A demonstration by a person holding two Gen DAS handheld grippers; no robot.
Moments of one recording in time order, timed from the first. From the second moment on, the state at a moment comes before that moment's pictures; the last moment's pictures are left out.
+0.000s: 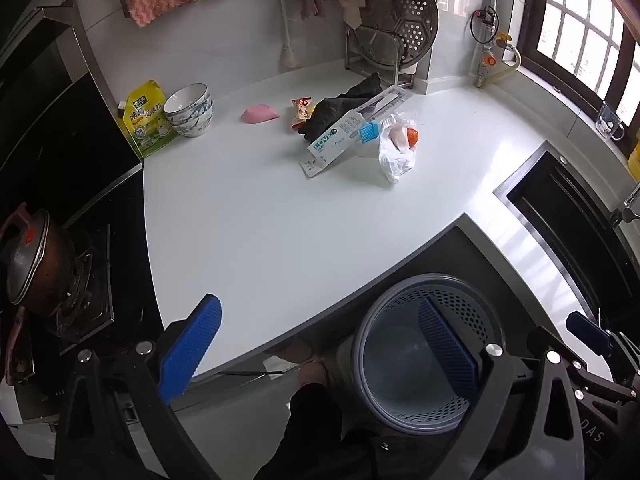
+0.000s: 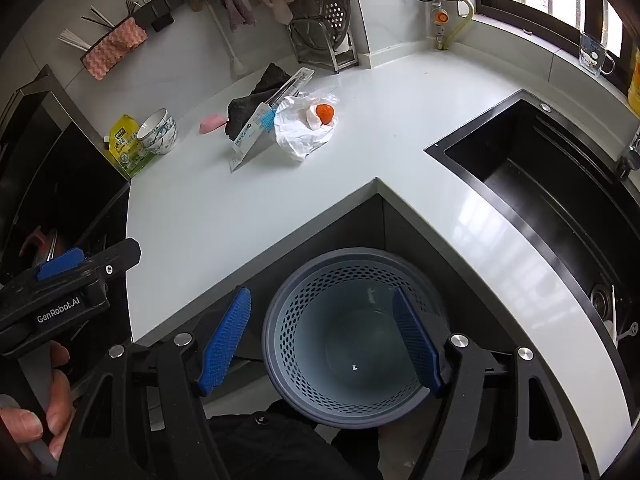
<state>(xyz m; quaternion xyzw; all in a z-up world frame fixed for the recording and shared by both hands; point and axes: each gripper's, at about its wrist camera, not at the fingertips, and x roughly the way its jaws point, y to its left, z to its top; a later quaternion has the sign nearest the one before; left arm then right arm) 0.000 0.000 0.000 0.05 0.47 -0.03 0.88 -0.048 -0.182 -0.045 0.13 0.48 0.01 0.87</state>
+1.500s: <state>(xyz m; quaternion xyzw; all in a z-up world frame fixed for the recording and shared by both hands) 0.005 -0.008 -0.007 0.06 0.48 -0.03 0.88 -0.048 -0.184 -0.039 0.12 0.48 -0.01 0.87</state>
